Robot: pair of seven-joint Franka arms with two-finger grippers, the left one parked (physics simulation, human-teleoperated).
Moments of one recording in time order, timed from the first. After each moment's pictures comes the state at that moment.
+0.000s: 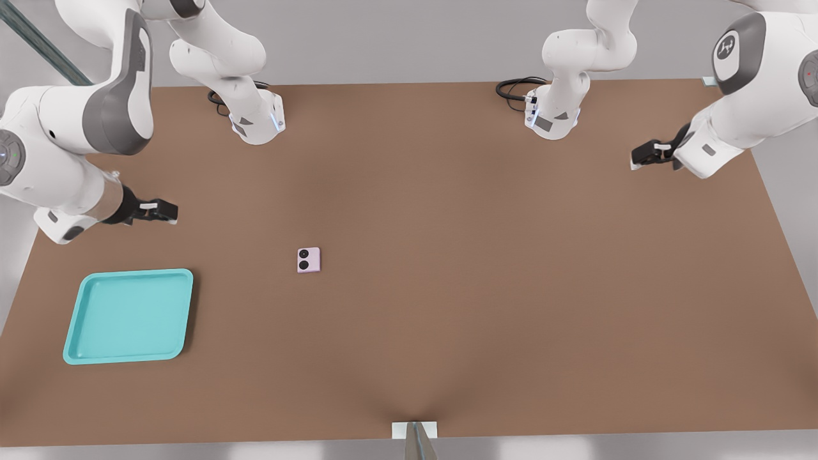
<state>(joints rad) 0.06 0.14 -0.05 -1.43 -0.01 1.43 -0.01</state>
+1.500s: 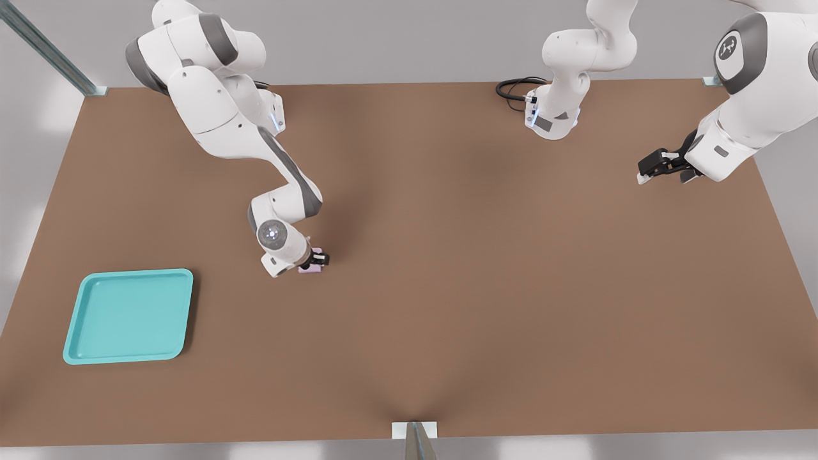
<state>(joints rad) 0.21 0.53 0.19 -2.10 -0.02 2.53 0.54</state>
